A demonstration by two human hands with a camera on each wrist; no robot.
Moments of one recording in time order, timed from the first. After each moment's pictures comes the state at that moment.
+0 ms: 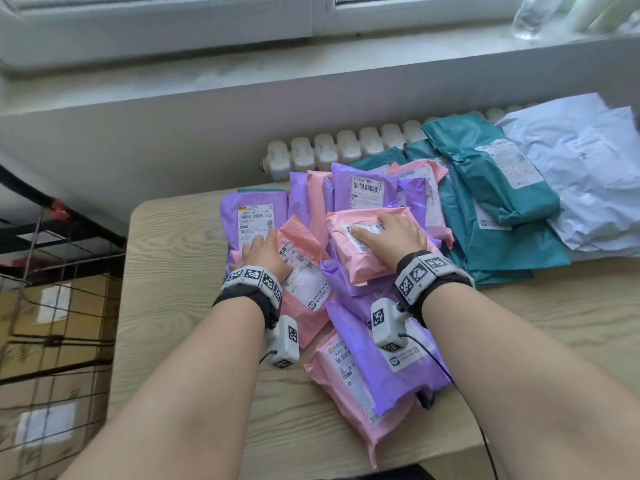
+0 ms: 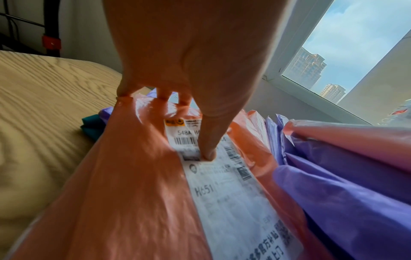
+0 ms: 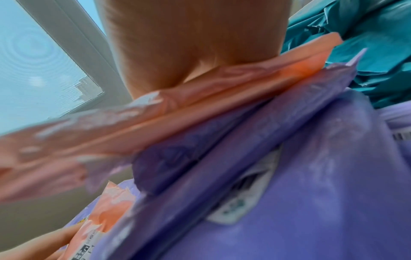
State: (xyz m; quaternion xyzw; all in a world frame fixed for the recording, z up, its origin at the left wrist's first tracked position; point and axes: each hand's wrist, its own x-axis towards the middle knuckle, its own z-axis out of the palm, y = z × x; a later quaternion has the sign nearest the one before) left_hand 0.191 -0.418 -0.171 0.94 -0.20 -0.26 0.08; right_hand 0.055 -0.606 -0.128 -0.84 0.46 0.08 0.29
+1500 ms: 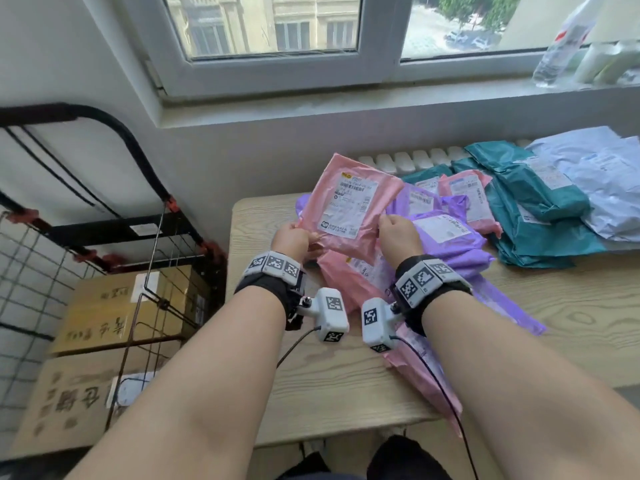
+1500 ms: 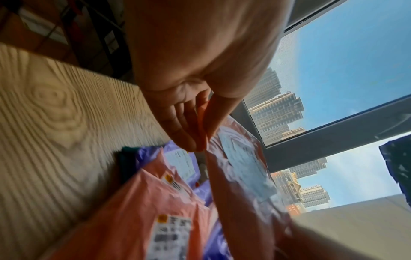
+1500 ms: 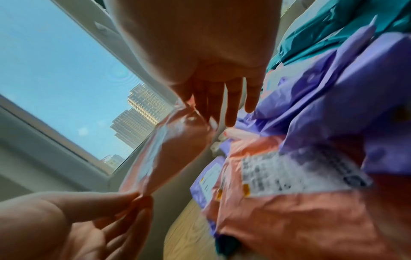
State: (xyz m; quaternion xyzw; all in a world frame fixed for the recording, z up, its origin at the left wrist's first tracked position) left_hand 0.173 -0.267 -0.050 0.70 0.07 -0.36 0.62; right_hand 0.066 -0.405 -0.050 -0.80 0.44 -0.08 0.40
